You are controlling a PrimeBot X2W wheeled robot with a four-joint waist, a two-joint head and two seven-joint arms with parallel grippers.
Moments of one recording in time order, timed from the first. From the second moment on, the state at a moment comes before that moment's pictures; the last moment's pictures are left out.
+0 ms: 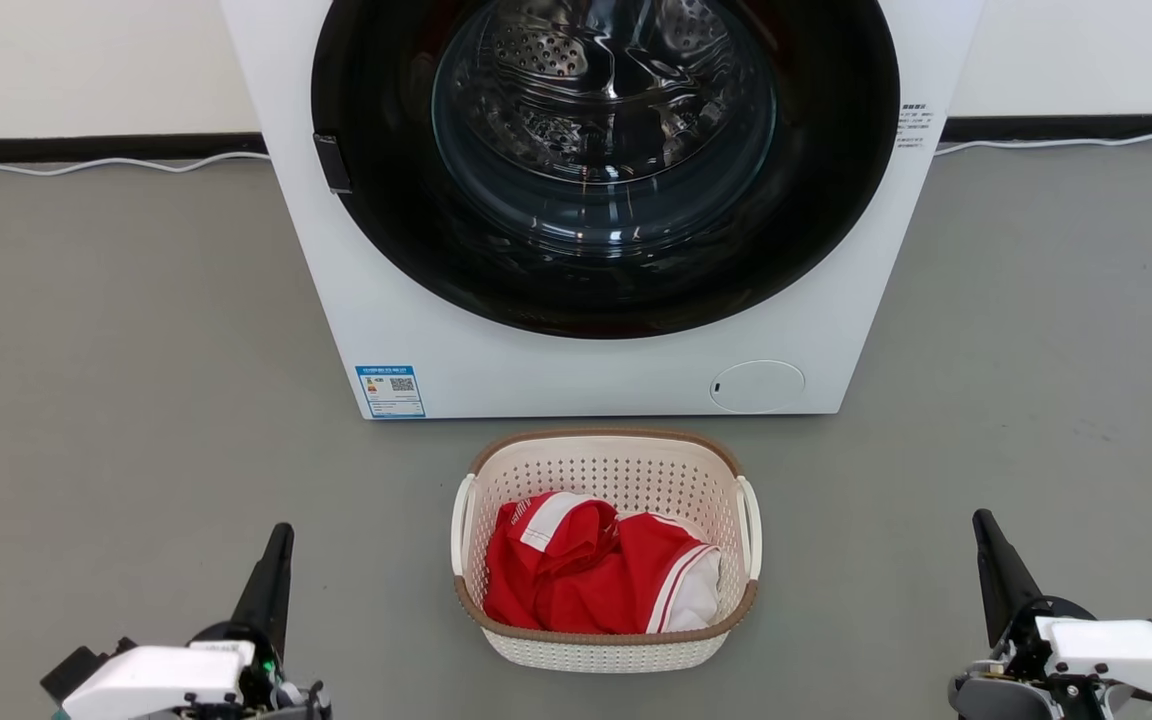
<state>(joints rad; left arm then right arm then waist) -0.04 0.04 0.08 0.28 -1.55 -0.12 0.10 -0.05 -0.04 -0.13 0.28 1.54 0.12 0.09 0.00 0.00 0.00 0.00</state>
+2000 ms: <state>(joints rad) -0.05 0.04 0.08 0.27 -1.60 -0.12 0.11 -0.05 -0.04 -0.13 0.27 1.60 0.12 0.11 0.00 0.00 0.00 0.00</state>
